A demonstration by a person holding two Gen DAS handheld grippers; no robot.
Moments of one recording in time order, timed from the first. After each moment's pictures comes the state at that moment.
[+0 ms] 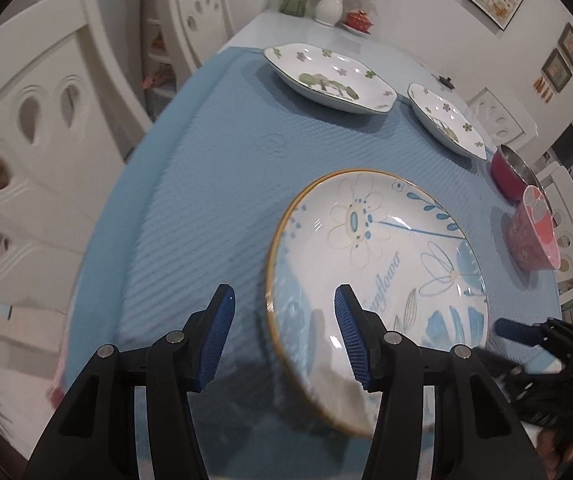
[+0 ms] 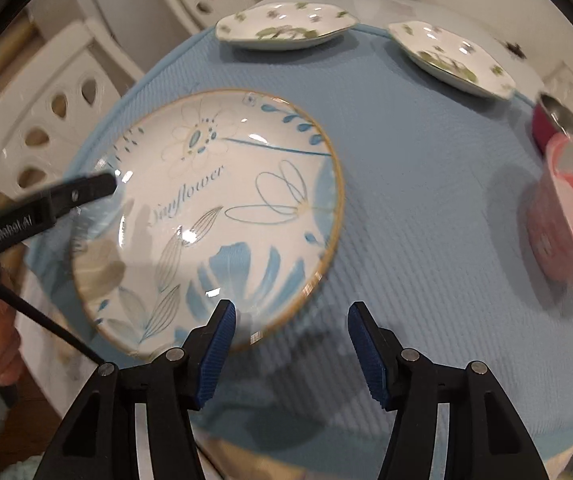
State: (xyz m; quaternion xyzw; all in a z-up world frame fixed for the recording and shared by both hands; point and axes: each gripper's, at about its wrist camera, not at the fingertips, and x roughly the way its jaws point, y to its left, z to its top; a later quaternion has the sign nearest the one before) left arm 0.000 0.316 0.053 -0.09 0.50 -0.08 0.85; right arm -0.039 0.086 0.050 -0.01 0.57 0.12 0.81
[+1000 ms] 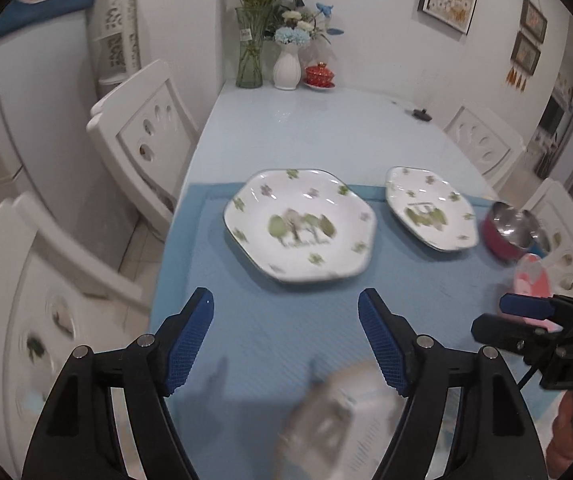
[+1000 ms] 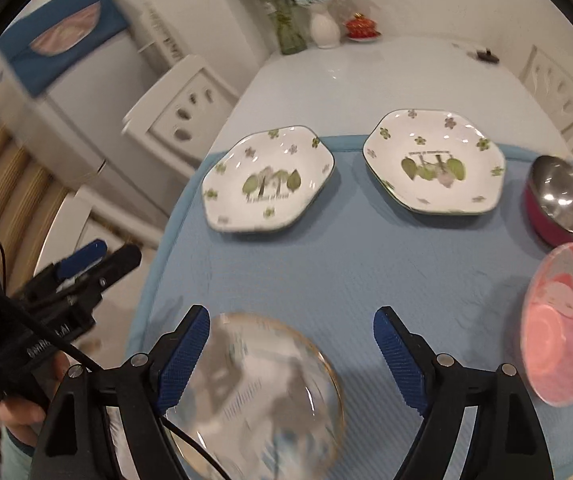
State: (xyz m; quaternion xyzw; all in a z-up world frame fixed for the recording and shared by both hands) left arm 0.149 0.291 0.146 0.01 0.43 -0.12 0.89; right arm 0.103 0.081 0.135 0.14 0.52 0.10 0.84
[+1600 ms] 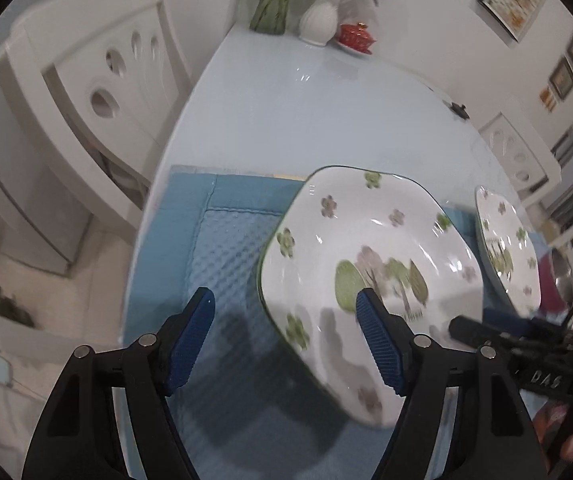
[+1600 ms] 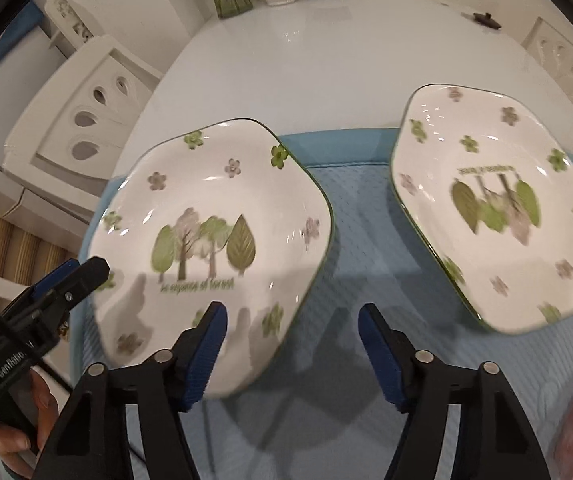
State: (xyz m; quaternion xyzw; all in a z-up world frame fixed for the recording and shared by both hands) left arm 0.299 0.322 0.039 -0.08 0.51 -0.15 0.85; right arm 0.254 0.108 0.042 0.13 0.57 0.03 0.81
